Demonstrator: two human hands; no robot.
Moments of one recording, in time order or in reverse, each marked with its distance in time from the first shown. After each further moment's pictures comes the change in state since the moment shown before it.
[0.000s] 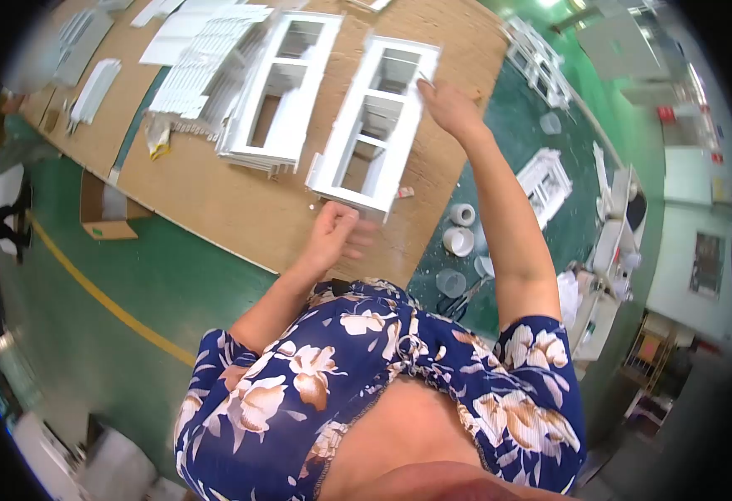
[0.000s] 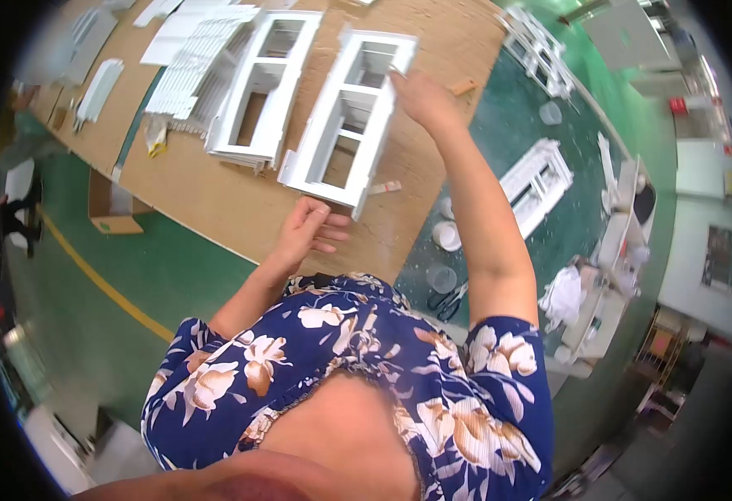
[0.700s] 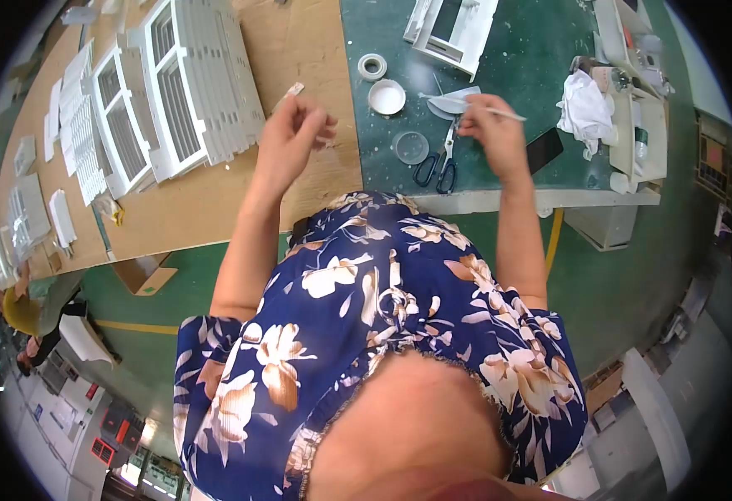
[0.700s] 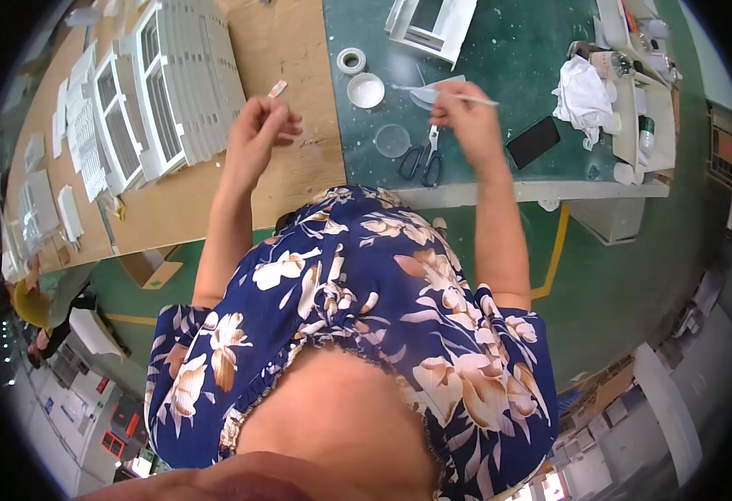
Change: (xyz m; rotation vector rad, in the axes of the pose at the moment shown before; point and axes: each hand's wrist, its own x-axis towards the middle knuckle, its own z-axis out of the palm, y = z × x) left_hand 0.039 -0.009 0.132 0.521 -0.243 0.103; right_hand -0.349 0.207 0.035 1.326 0.385 0.483
